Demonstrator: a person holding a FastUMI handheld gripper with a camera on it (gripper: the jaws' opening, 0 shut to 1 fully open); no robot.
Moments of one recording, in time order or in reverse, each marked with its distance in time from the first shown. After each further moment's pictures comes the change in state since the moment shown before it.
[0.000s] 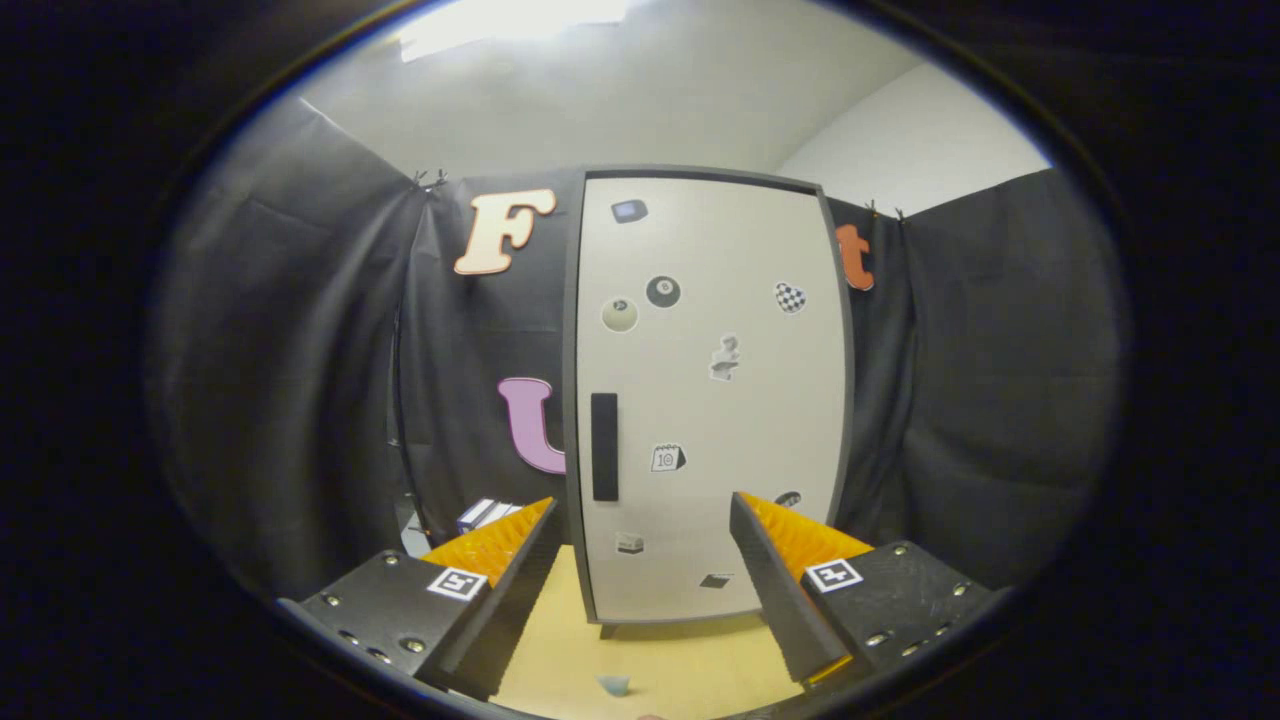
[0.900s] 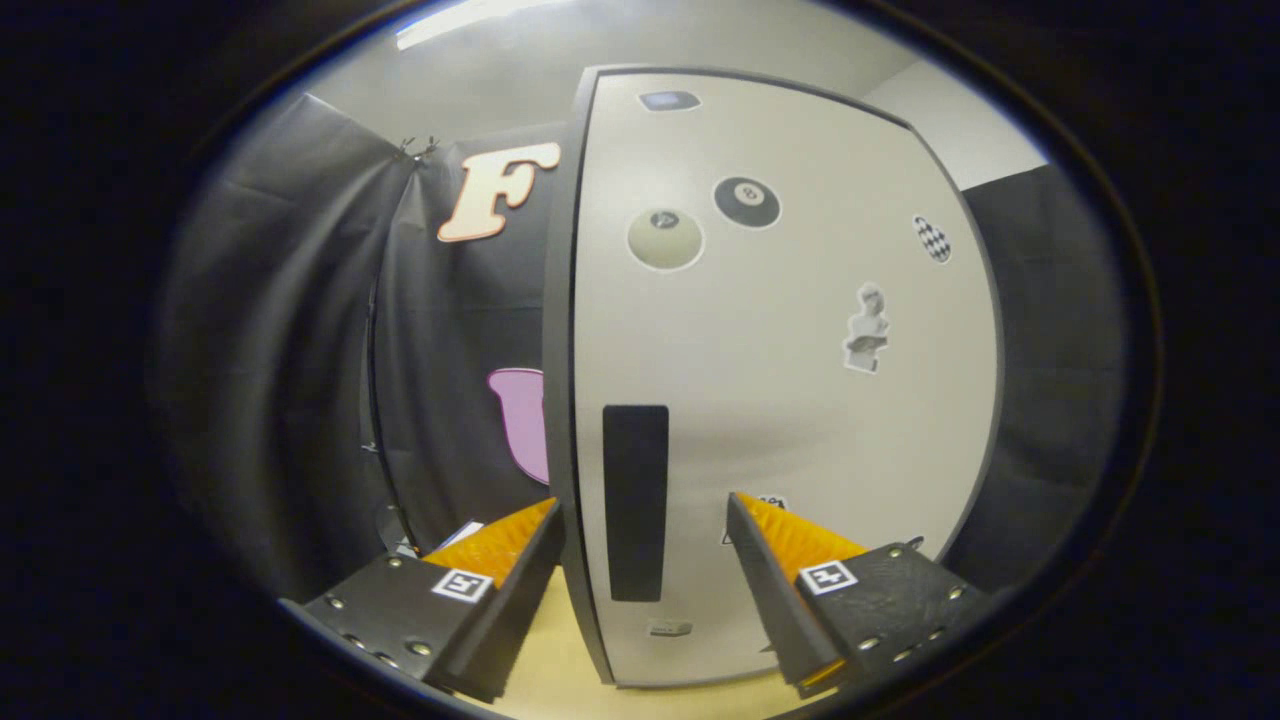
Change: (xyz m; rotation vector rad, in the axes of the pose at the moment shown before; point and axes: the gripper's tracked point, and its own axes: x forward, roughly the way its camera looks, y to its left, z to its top) arm 0.191 0.043 -0.027 0.005 0.048 0.039
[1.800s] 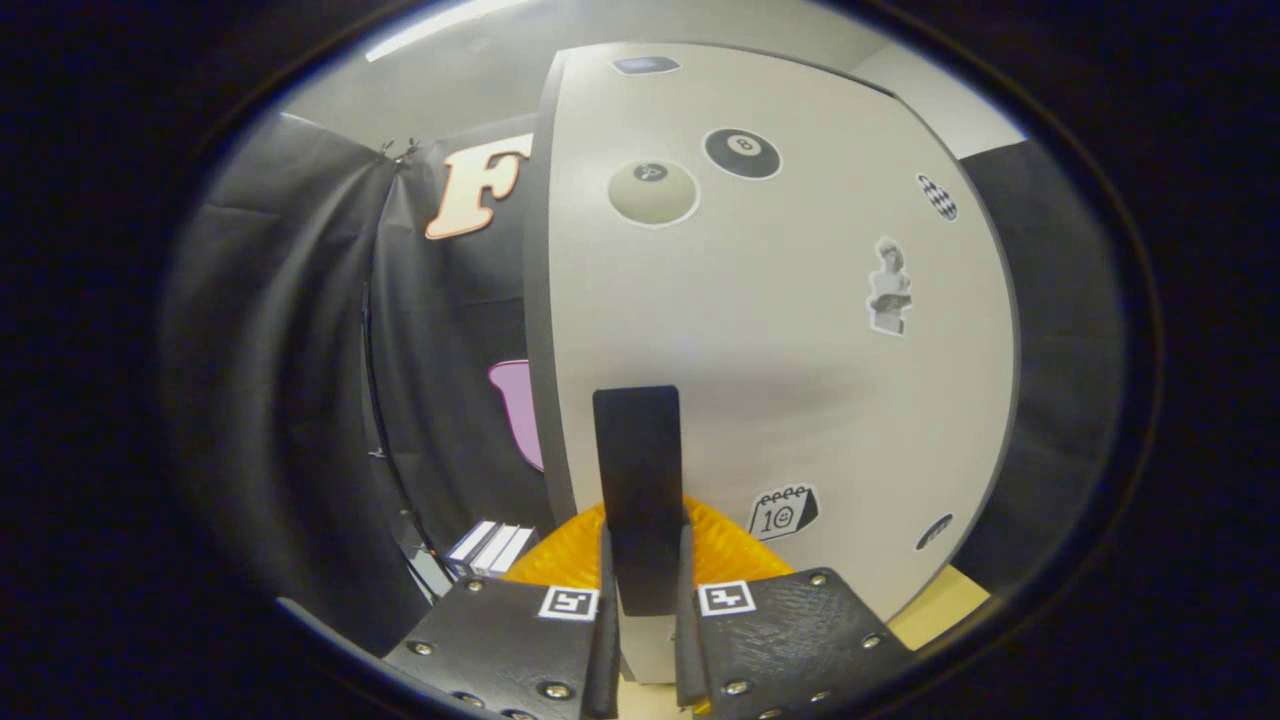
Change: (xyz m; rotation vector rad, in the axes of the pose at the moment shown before) arm 0.007 0.004 -0.009 0.064 0.039 0.033
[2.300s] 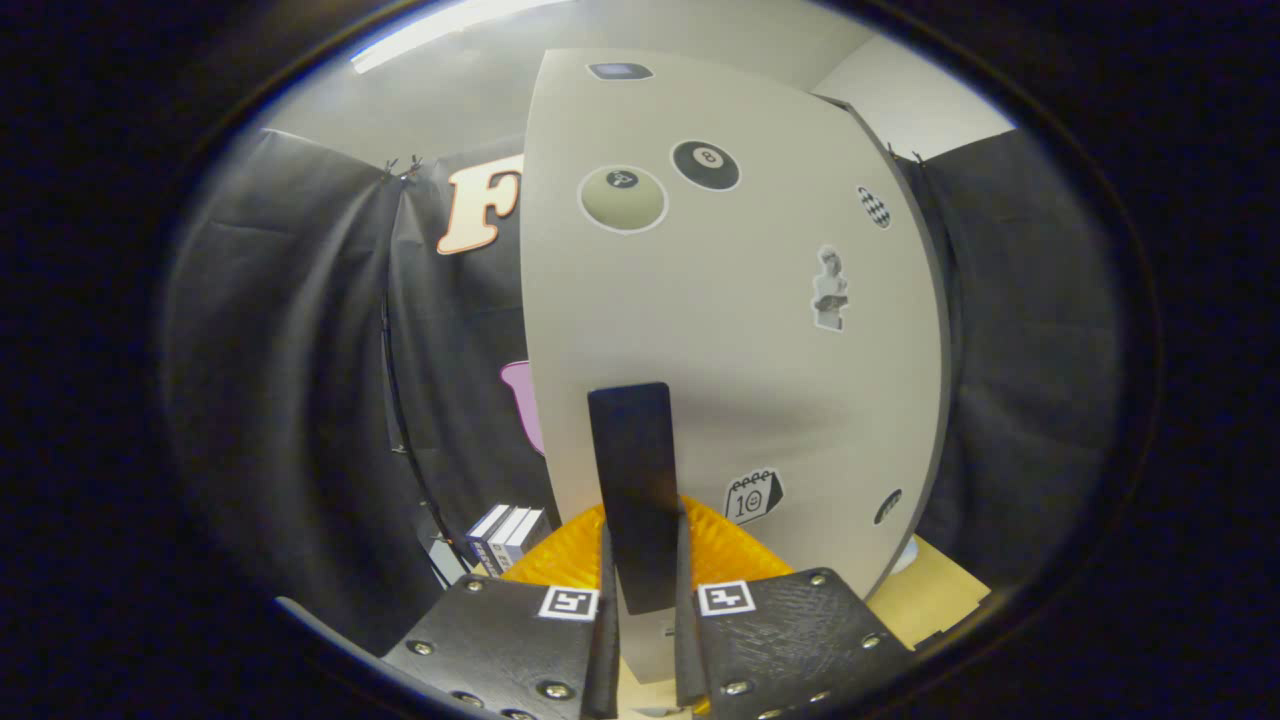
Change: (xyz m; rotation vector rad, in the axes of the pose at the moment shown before) arm -0.064 -0.014 0.004 0.050 0.009 0.005
